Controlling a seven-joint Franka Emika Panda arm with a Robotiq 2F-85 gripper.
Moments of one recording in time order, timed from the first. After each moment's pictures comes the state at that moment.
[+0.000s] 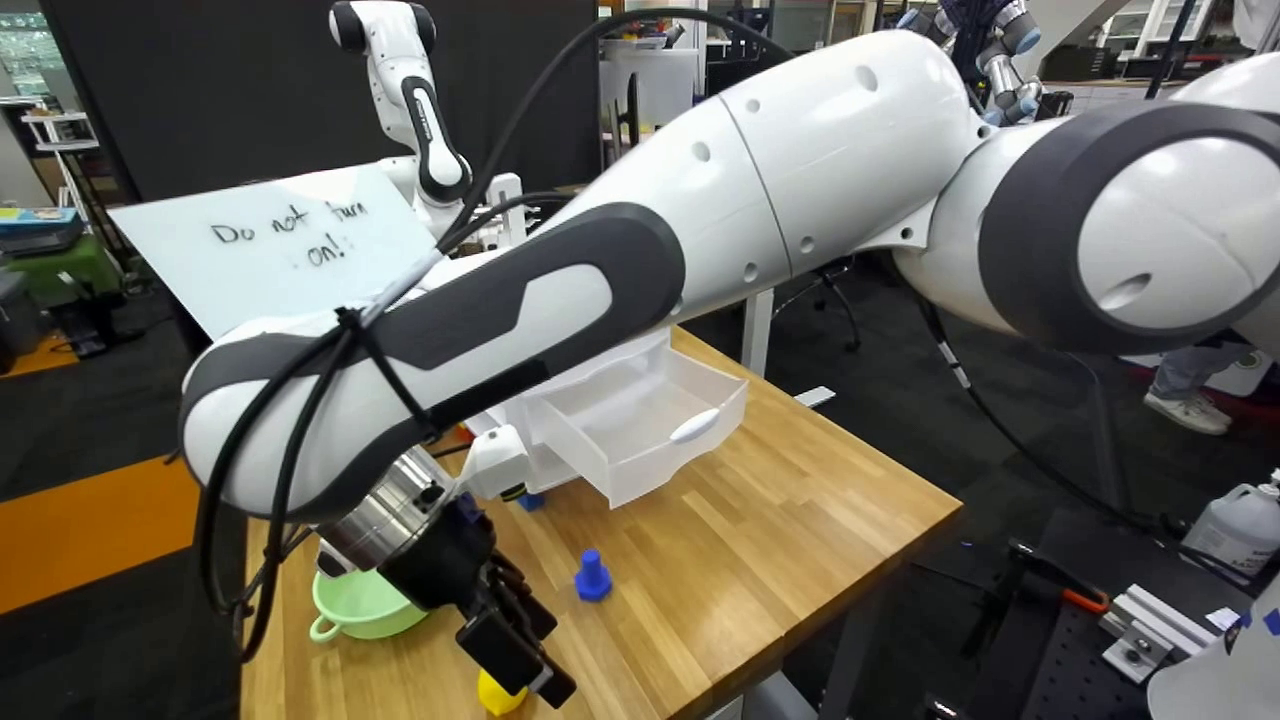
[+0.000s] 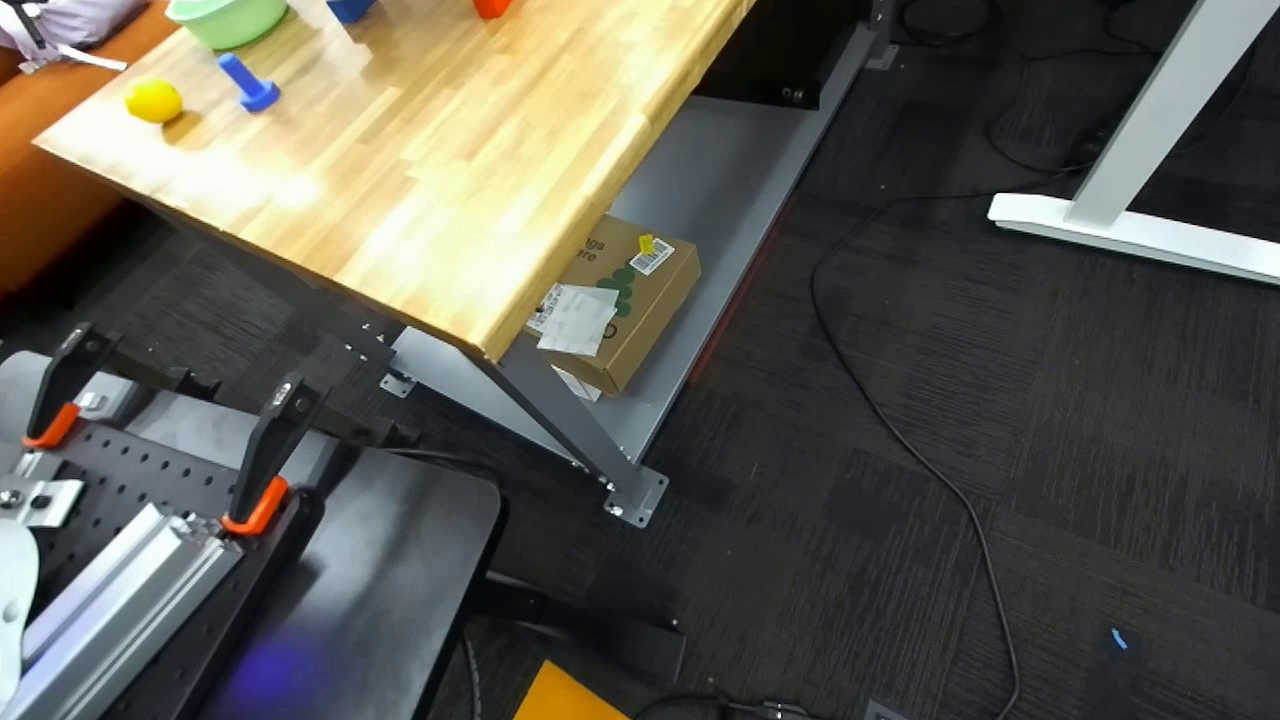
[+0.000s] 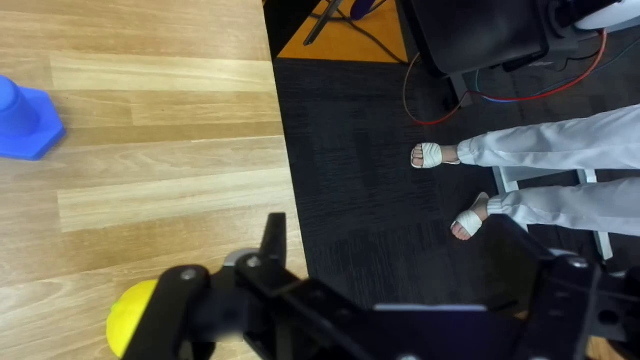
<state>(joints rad) 0.50 0.99 0.32 -1.04 -0.12 1.36 -0.53</state>
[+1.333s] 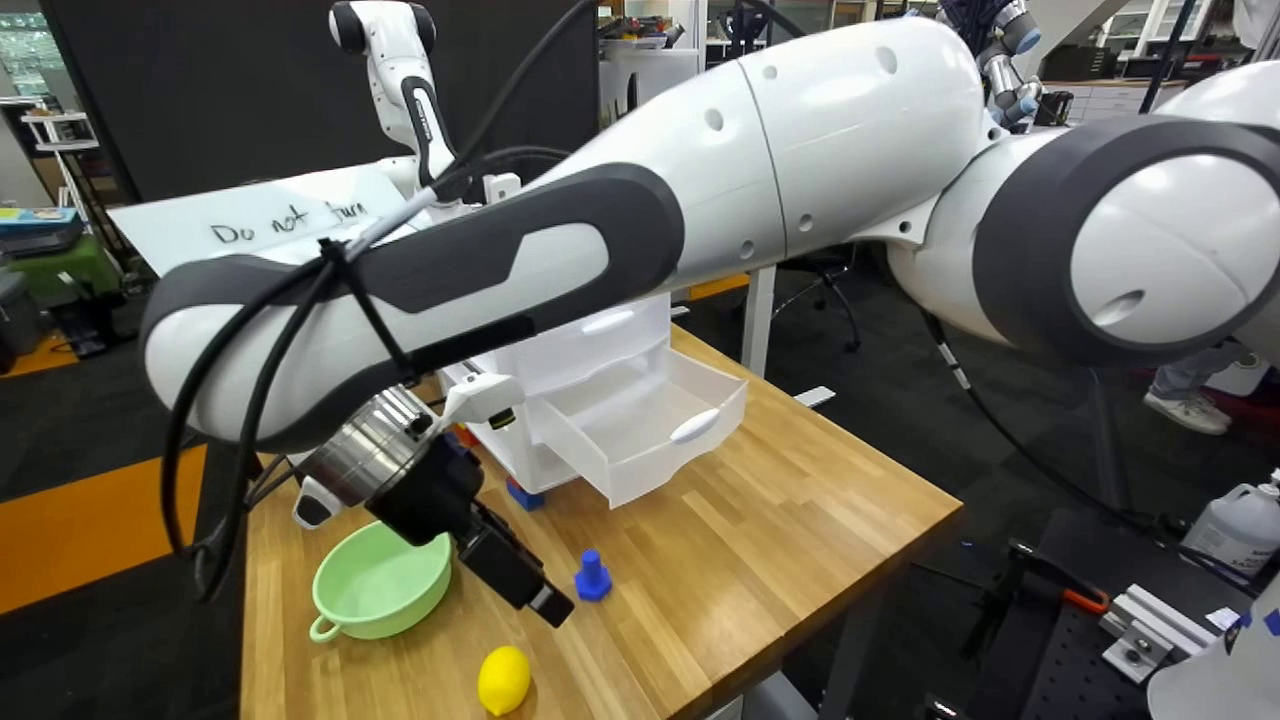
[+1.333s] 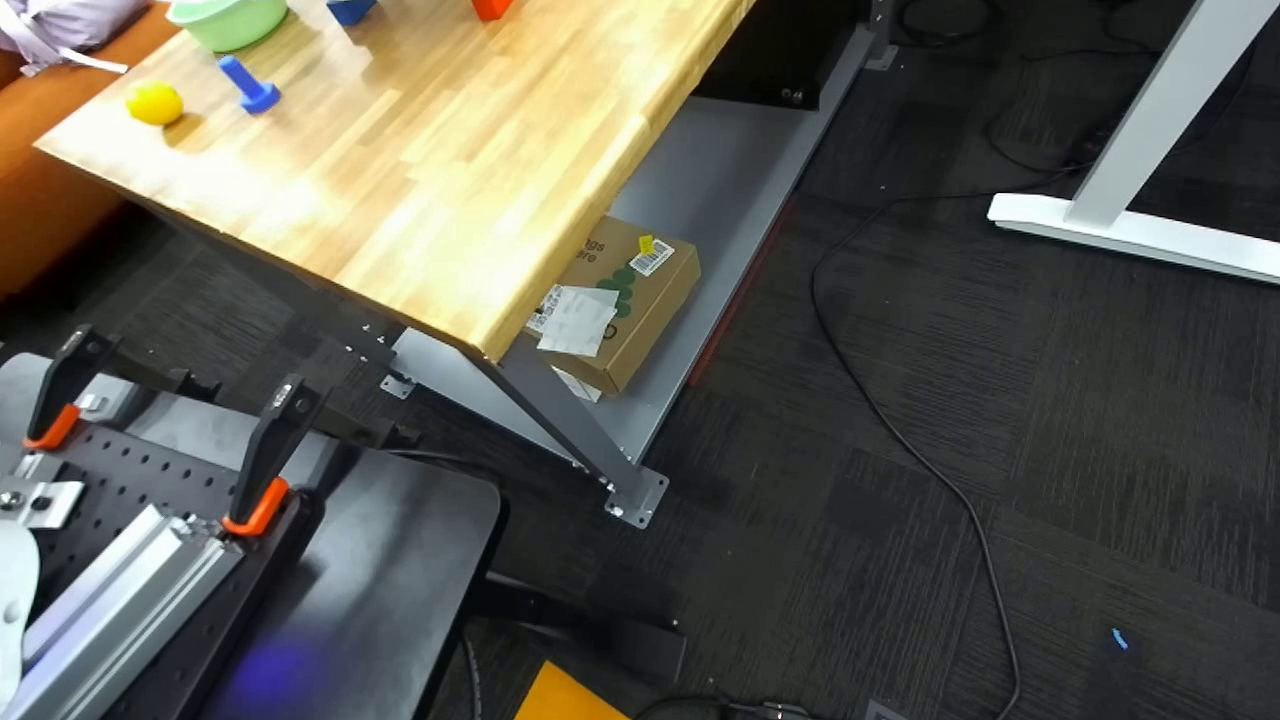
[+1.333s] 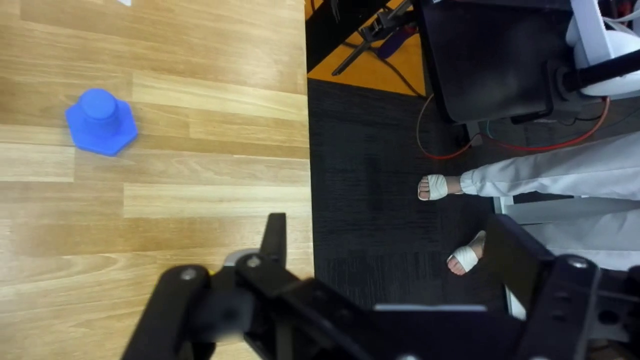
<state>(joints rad) 0.51 1.01 0.32 -0.89 -0.20 1.22 -0.70</state>
